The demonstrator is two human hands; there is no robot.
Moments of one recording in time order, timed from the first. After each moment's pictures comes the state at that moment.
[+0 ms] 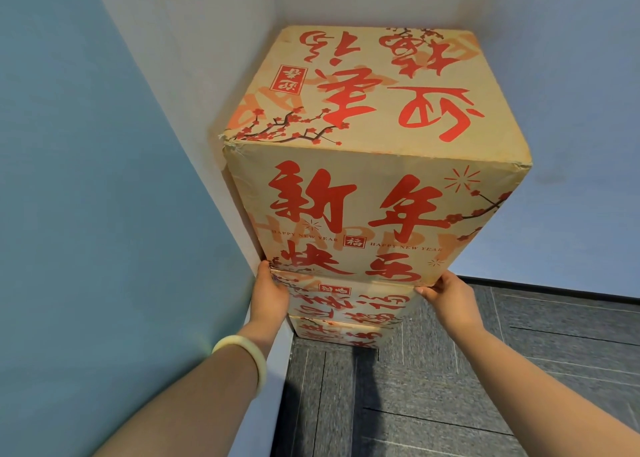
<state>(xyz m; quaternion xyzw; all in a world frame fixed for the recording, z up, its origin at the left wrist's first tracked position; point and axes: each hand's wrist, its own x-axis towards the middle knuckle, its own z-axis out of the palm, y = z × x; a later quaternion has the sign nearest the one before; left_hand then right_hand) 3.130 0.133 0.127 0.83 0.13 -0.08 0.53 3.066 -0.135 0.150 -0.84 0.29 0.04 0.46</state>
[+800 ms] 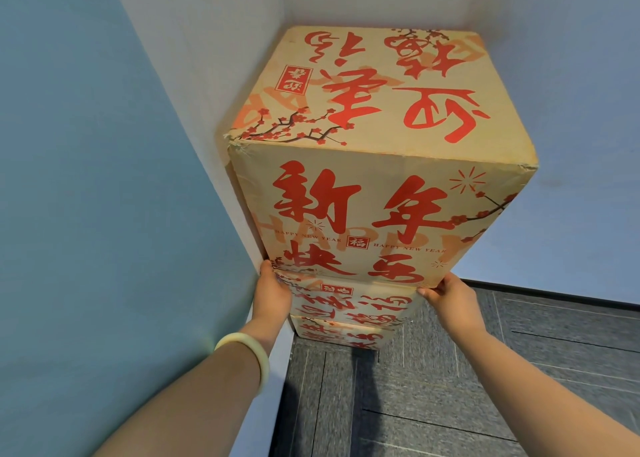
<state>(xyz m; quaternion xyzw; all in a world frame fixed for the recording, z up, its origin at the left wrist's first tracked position) 3.133 0.131 0.124 0.83 0.14 -0.08 0.53 3.068 -0.135 0.149 -0.85 0.28 0.04 0.45</state>
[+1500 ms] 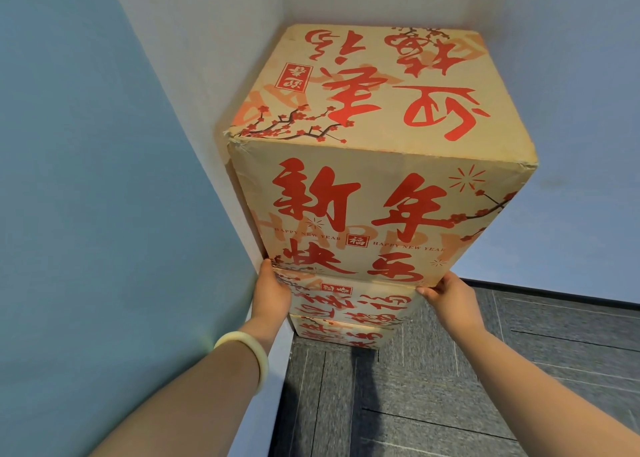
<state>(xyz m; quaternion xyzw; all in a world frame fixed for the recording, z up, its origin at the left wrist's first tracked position) 3.125 0.130 0.135 0.83 0.12 -0.07 0.53 3.066 -0.135 0.148 -0.84 0.29 0.05 0.45</state>
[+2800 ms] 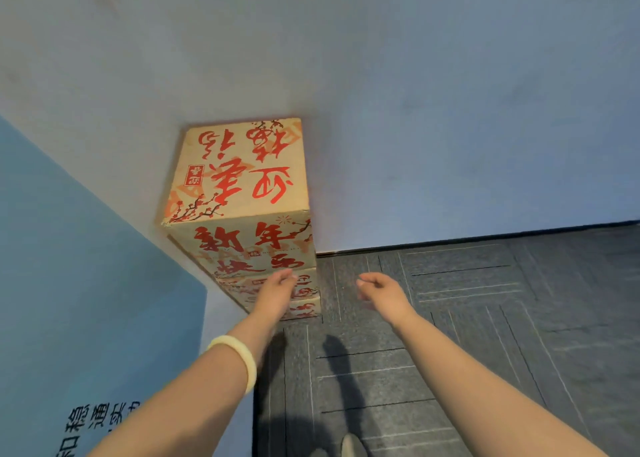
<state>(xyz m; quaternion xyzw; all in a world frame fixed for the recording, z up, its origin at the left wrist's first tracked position) 2.991 -0.001 0.380 0.79 0.12 -0.31 0.52 2.909 -0.184 0.380 -0.71 0.34 0.12 0.60</state>
